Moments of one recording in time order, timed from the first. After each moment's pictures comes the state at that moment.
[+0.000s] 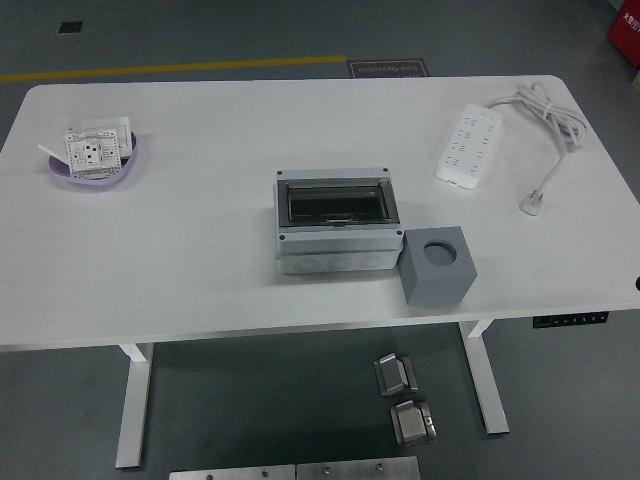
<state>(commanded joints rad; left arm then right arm) -0.07 0.25 -0.10 -0.27 0.27 0.14 0.35 0.06 -0.45 1.58 1.58 -0.96 -0.30 0.31</state>
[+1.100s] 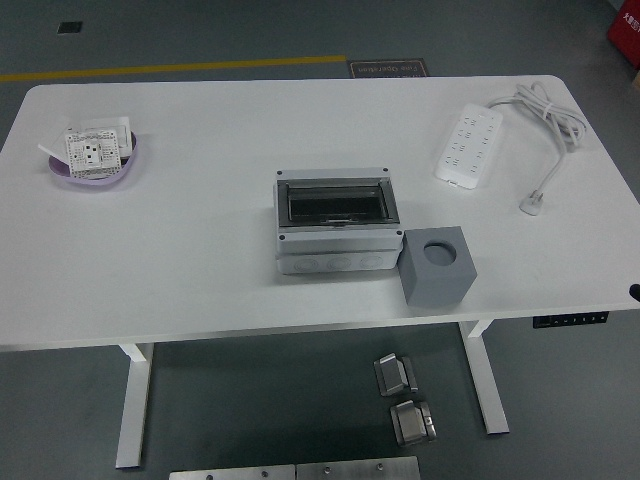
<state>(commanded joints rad) -0.09 0.27 -0.08 -0.27 0.27 0.14 0.36 0.05 -0.45 1.56 1.58 -1.01 -0.35 0.29</state>
